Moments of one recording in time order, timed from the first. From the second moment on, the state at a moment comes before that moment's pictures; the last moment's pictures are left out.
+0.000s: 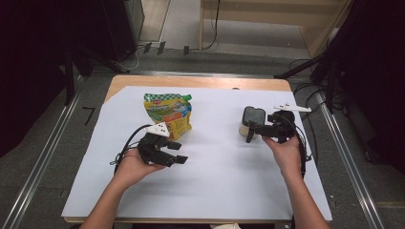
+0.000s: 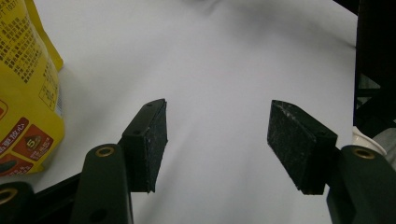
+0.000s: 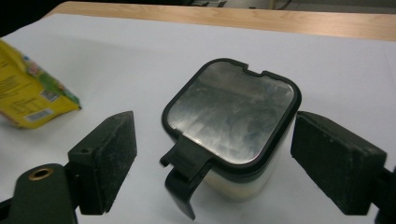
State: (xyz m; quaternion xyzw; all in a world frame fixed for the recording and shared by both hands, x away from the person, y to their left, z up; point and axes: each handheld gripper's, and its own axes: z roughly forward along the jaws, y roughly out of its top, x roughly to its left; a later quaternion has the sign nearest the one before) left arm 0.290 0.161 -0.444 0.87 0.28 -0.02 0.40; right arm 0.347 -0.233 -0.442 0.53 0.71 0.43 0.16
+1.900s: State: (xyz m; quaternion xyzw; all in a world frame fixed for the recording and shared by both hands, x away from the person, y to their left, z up) left arm 0.293 0.162 -0.448 0.87 0.28 -0.03 0.39; right arm 0.373 -0.181 -0.493 0.59 0.65 0.36 0.30
